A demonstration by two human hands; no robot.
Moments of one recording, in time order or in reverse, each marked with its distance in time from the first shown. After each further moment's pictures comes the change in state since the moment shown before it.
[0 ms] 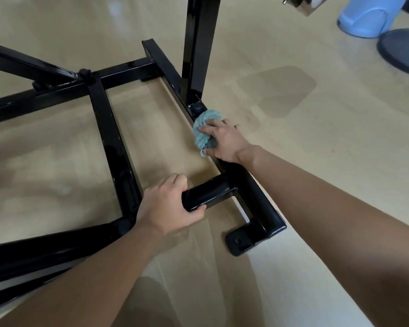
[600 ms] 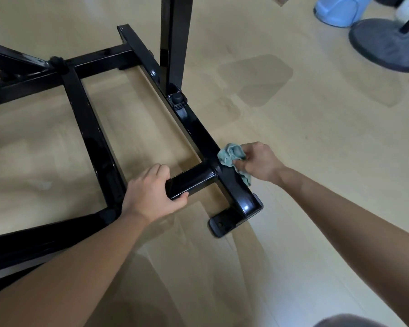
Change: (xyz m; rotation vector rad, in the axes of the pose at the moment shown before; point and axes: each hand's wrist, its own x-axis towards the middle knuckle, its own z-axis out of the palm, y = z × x) left_hand -0.004 0.004 0.002 0.014 0.013 -0.007; right_hand -0.131 0.051 -0.015 0.412 -0.024 0.382
